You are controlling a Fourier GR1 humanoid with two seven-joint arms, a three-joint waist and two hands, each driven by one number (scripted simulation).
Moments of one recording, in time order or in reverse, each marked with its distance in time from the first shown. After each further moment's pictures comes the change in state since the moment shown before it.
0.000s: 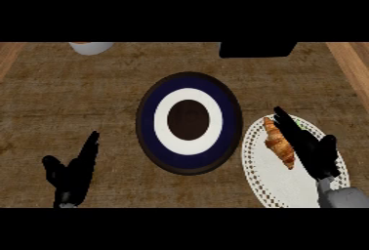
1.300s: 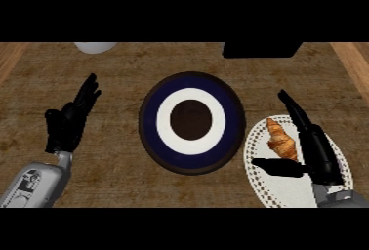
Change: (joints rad) left arm -0.323 0.087 0.020 -0.082 -0.248 0.021 0.088; right arm 0.000 -0.035 0.106 -0.295 0.602 -0.402 0.075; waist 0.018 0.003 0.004
